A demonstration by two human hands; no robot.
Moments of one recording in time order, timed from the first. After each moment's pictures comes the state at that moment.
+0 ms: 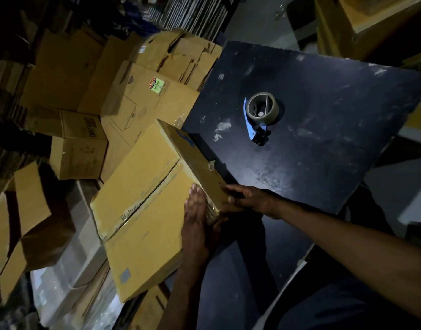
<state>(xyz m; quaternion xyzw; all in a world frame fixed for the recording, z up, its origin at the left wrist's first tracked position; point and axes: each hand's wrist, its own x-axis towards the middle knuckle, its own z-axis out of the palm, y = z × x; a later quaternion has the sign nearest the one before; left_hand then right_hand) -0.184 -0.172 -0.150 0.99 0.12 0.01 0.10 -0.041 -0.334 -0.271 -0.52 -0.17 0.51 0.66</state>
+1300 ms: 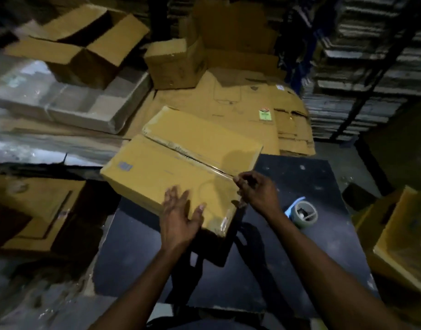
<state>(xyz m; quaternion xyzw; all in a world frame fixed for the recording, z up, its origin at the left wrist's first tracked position) -0.244 -0.210 -0.145 0.74 0.55 0.30 0.25 0.021 -0.245 -0.075 -0.75 -0.47 0.21 0.41</state>
